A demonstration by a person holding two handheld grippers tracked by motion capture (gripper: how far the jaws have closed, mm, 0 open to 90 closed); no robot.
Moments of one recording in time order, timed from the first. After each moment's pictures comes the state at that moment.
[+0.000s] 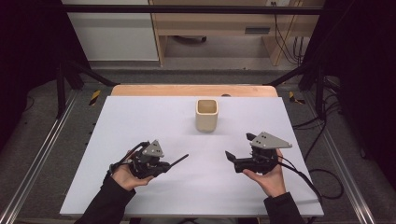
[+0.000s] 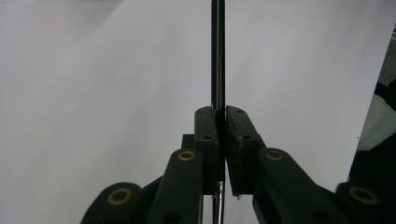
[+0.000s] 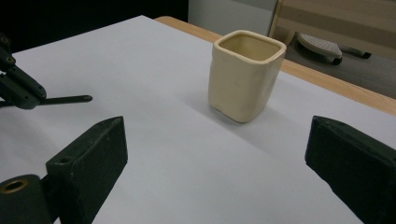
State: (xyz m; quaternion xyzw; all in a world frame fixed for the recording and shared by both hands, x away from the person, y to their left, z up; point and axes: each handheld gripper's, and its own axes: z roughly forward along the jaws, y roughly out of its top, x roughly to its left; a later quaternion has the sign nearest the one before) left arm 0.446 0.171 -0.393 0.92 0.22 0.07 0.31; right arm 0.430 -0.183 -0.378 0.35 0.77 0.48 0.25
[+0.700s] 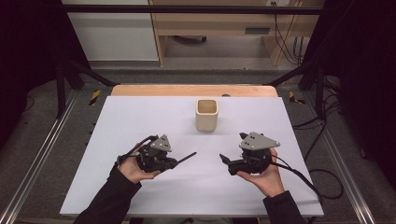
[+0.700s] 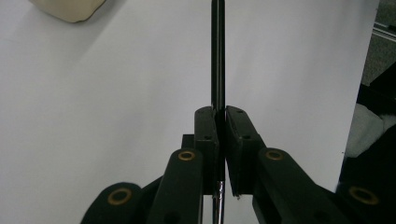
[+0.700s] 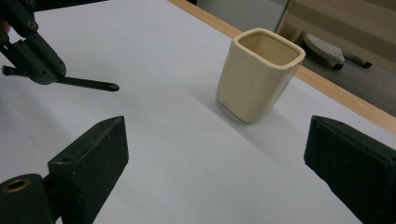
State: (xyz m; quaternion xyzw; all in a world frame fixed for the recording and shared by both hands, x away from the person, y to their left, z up) left arm 0.460 0.149 -0.382 0.93 0.19 0.05 0.31; right arm 0.428 -0.164 -0.370 0.30 0.81 0.44 0.26
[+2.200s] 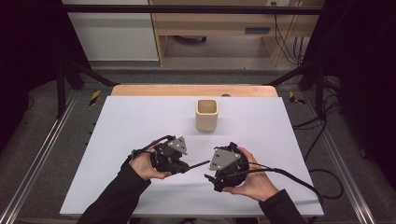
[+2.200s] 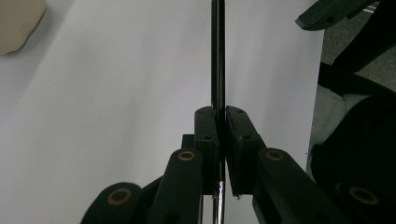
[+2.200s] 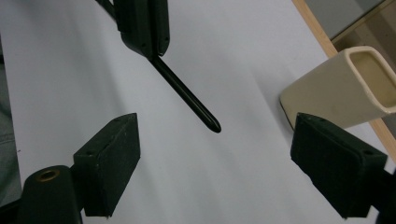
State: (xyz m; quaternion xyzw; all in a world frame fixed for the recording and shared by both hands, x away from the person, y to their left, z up) left arm 0.461 0.110 -0.372 0.95 0.12 0.00 0.28; right arm 0.408 -0.106 -0.372 0.12 0.91 0.31 0.25
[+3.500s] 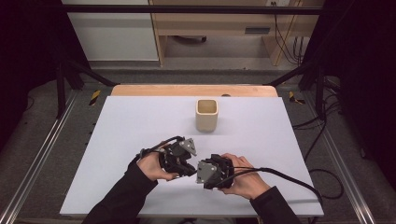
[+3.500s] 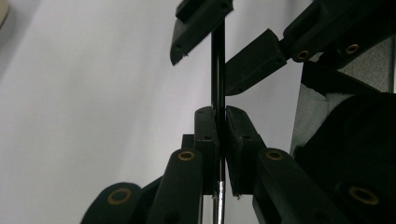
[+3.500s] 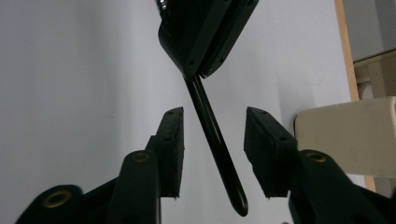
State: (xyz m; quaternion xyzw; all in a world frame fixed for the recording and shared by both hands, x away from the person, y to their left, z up) left arm 0.458 0.088 -0.368 0.96 0.12 -0.02 0.26; right arm 0.409 -0.075 -0.391 -0.02 0.94 0.23 0.27
